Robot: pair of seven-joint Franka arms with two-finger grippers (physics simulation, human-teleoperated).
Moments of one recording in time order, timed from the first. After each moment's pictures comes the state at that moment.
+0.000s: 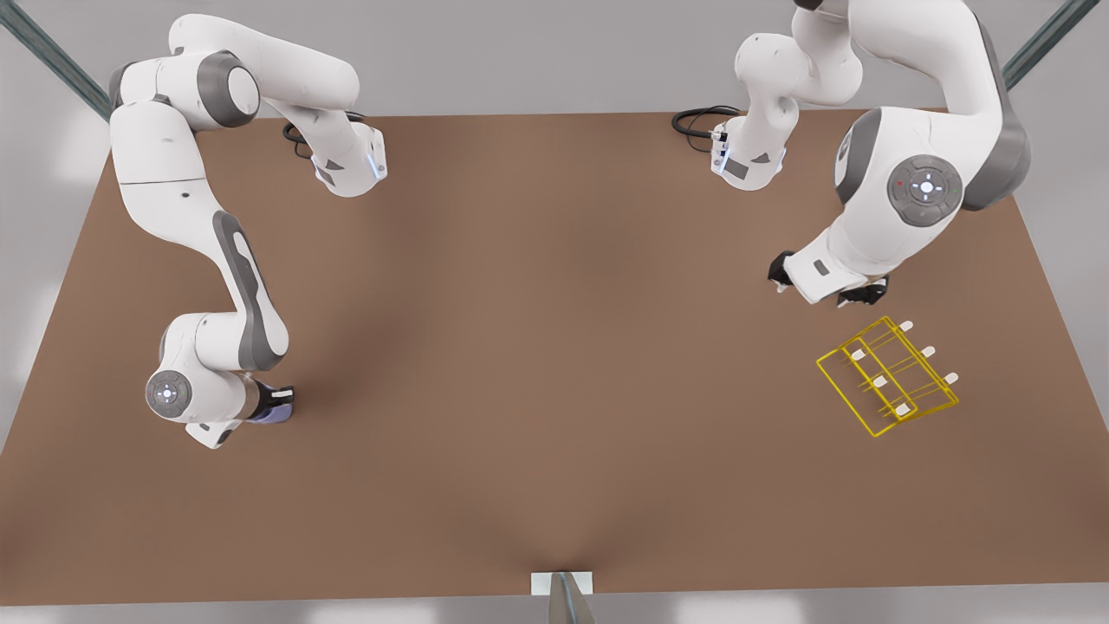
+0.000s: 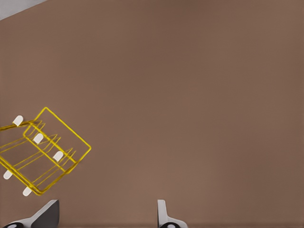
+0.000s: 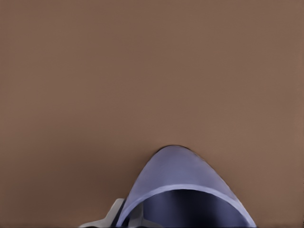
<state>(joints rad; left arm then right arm) -0.38 0.16 0.14 -1.45 0.05 1.49 0.09 -0.27 0.63 0.23 -1.66 -0.16 2.07 -0.18</state>
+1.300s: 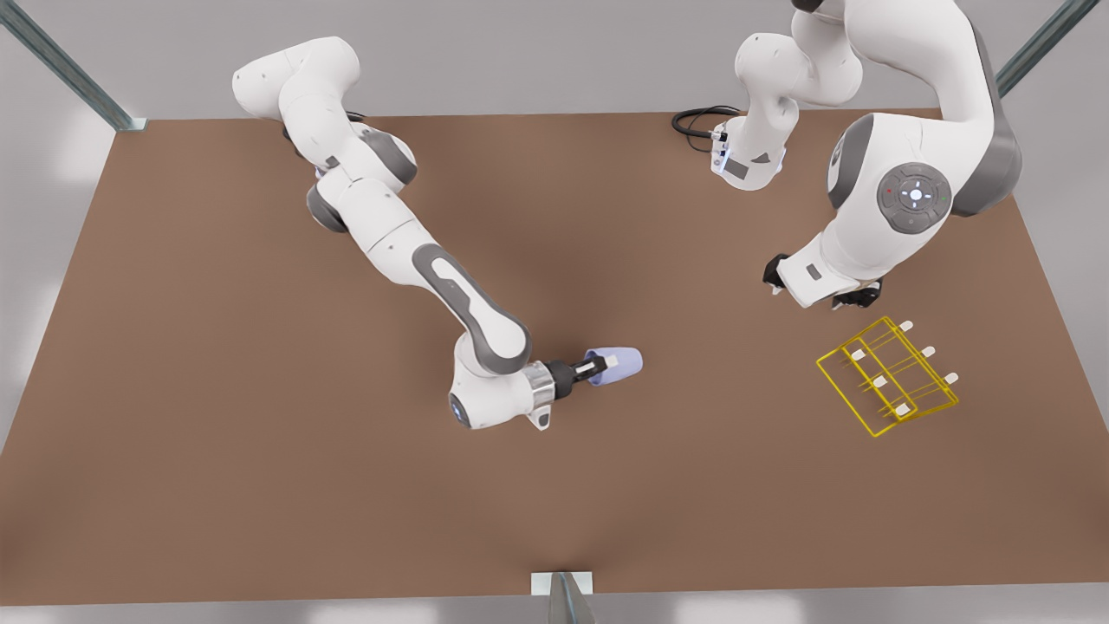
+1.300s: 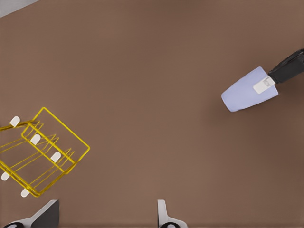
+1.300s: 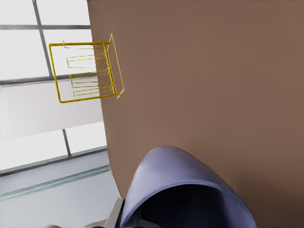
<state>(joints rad) -0.38 0.18 0.13 -1.45 0.05 1.49 0.09 0.47 1.30 0.33 -0.74 0.98 2.00 -0.12</state>
